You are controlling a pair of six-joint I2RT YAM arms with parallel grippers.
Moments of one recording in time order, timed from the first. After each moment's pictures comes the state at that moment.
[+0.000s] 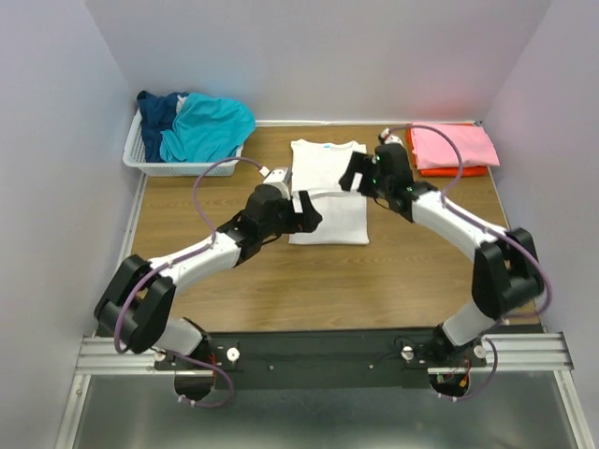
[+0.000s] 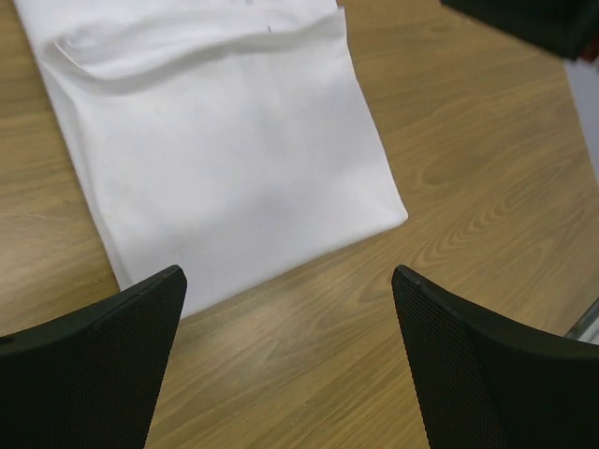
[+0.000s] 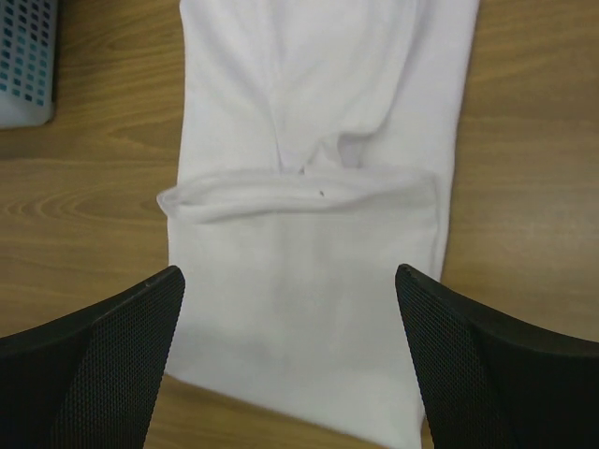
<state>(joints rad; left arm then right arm) -0.64 1.46 0.79 0.19 0.08 -0.59 0.44 1.69 1.22 -0.11 0.07 0.50</state>
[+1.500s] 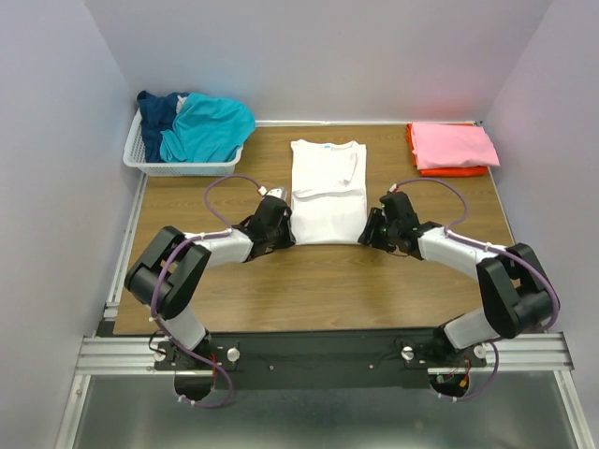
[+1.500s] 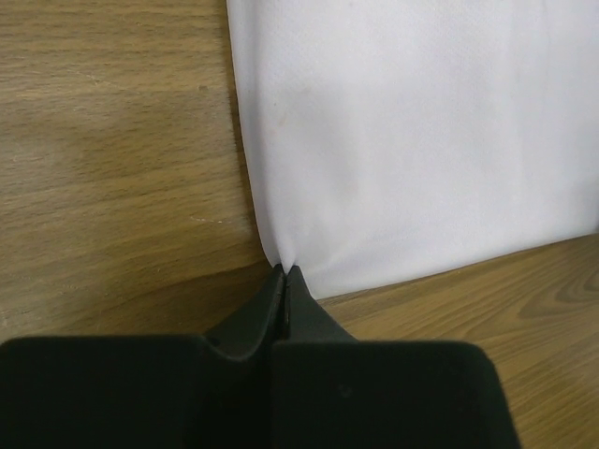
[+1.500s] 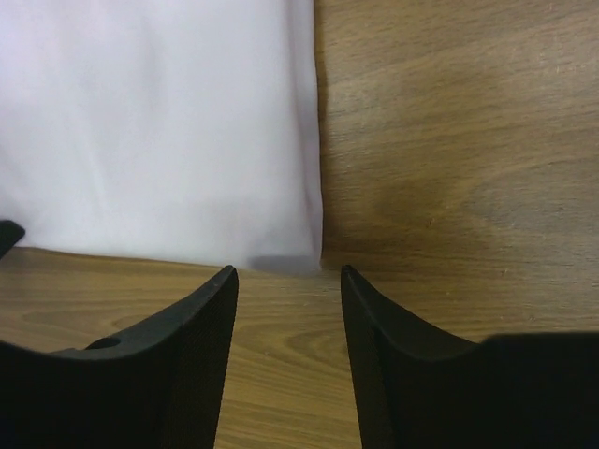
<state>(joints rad) -0.59 1.66 0.76 0.13 -0.01 -0.64 0.44 1.46 0.71 -0.11 0.01 0.64</state>
